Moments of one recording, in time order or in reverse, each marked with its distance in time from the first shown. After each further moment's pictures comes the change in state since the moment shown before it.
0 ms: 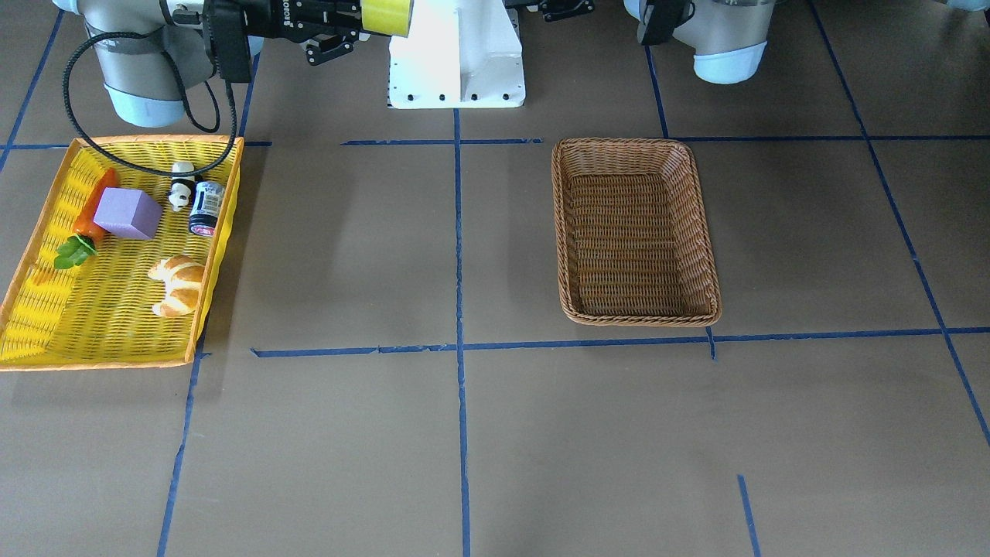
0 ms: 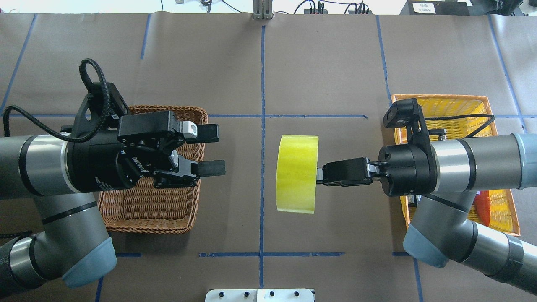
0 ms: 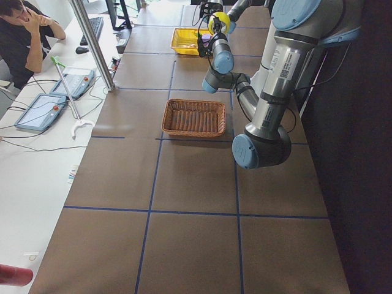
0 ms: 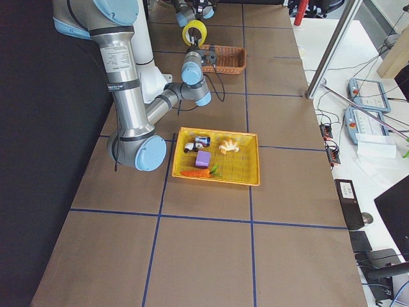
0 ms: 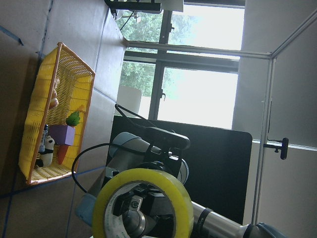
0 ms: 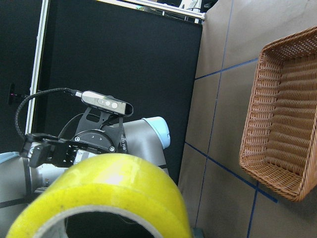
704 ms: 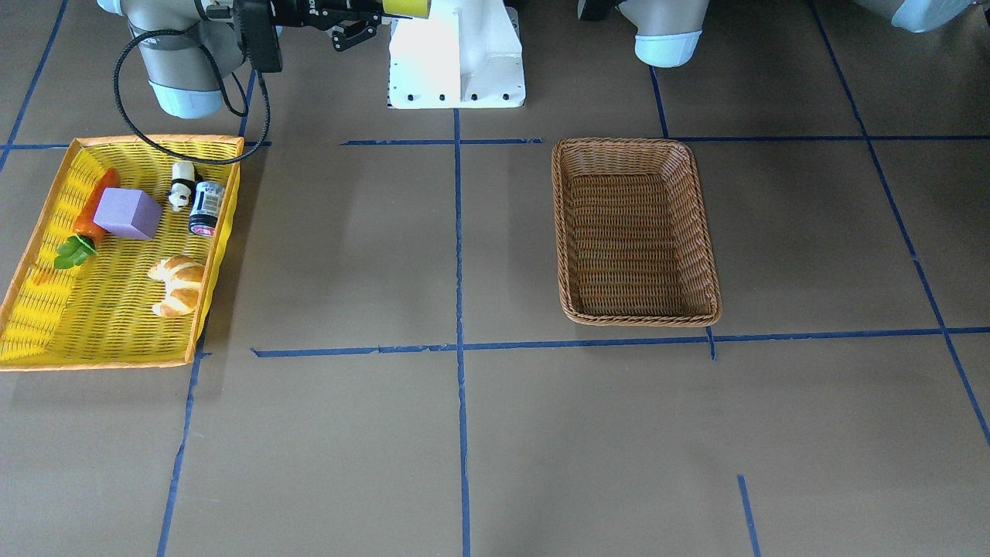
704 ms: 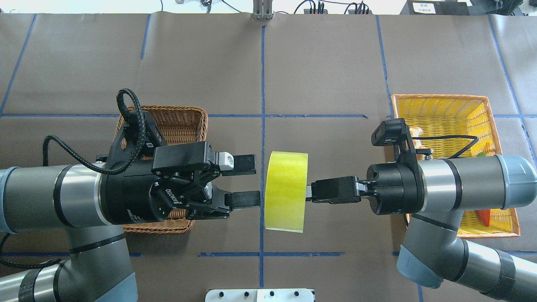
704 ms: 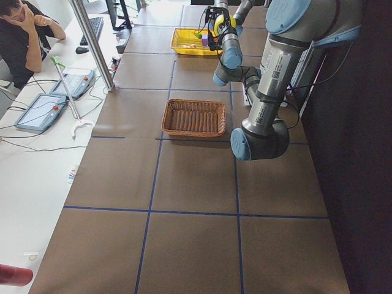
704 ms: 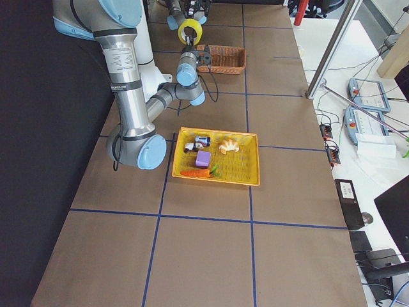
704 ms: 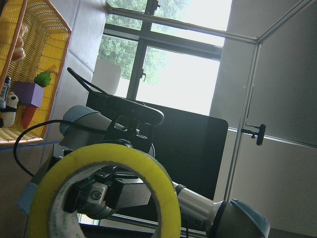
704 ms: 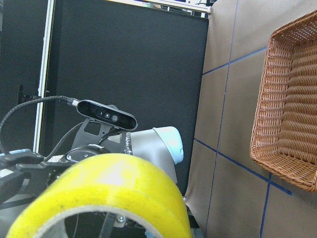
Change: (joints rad) left arm 0.107 -0.058 0.002 0.006 0.072 0.001; right arm -0.058 0.001 -0.001 0.012 -0.046 -0.002
